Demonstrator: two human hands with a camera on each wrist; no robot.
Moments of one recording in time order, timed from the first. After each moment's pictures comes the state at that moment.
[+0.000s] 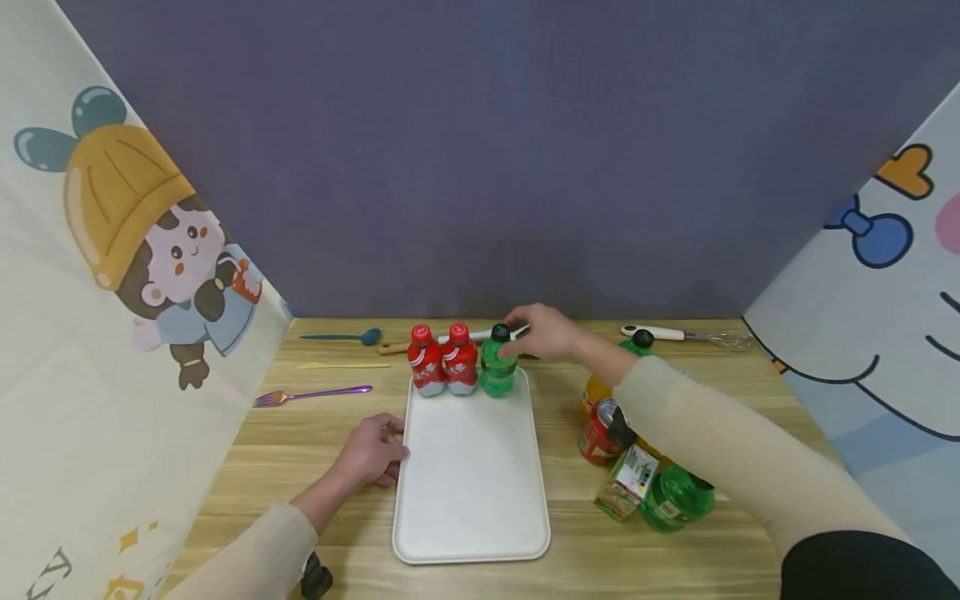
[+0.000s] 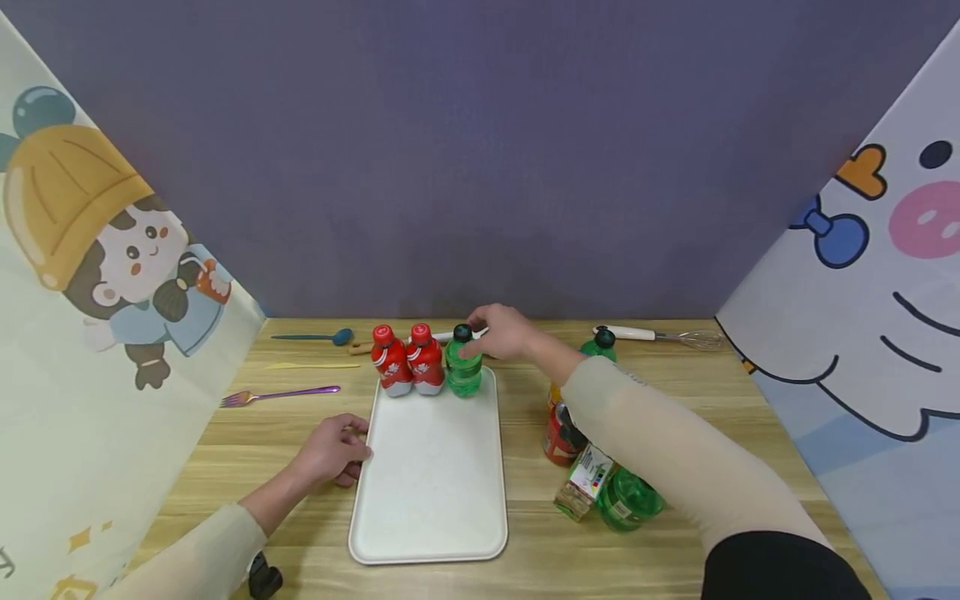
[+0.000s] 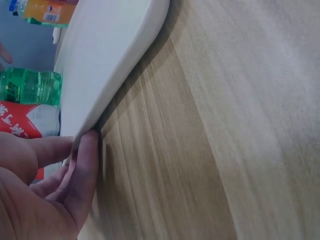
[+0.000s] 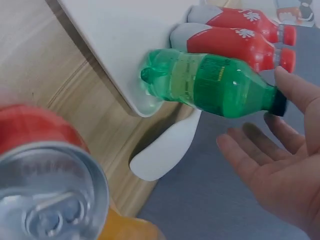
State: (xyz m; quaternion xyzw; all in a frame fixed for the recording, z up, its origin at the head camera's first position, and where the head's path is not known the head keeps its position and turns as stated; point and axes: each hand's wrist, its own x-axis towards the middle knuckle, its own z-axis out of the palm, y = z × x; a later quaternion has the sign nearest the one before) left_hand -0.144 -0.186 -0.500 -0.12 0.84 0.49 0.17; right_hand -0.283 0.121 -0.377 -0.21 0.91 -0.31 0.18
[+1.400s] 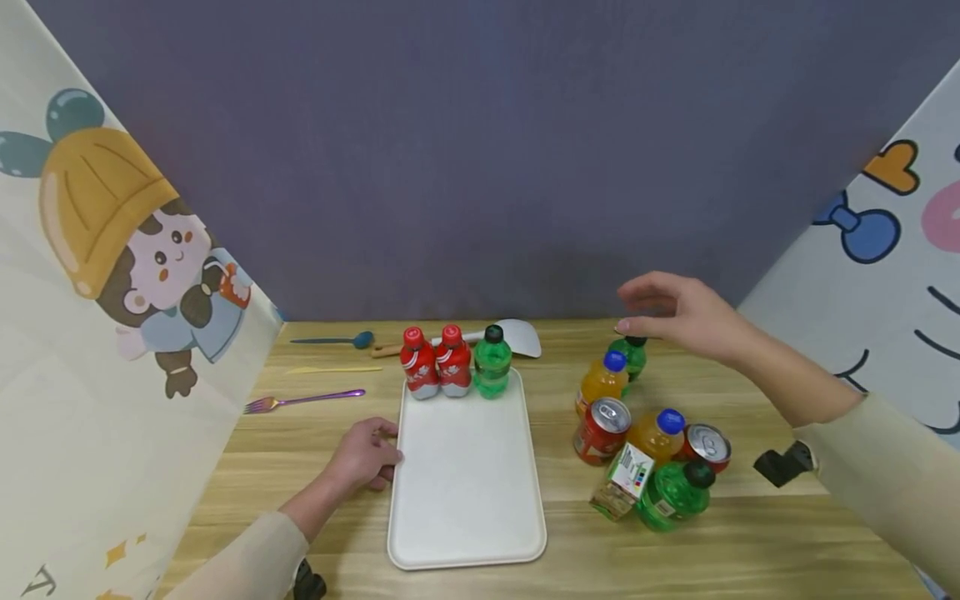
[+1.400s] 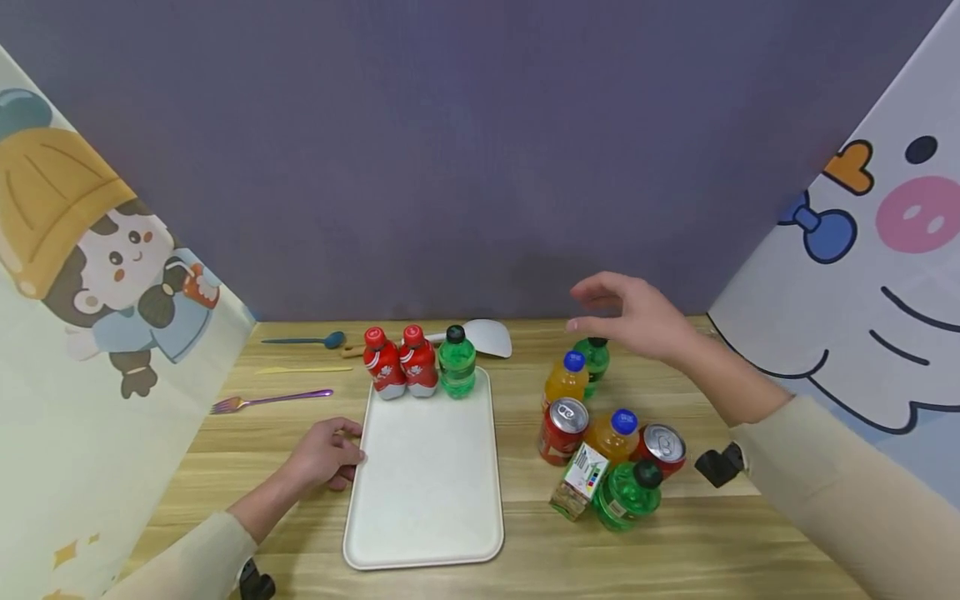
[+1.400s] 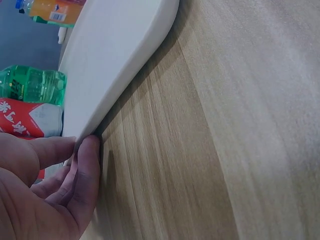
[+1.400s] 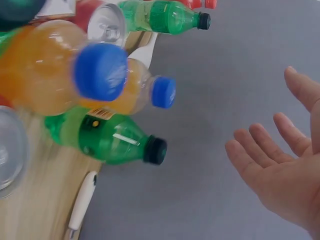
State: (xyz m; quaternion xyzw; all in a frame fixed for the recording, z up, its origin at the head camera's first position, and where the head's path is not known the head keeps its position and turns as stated) left_hand -0.144 -0.189 -0.501 -0.12 0.84 0.51 0.18; right_hand -0.213 0.271 -0.296 -0.17 0.92 -0.35 0.07
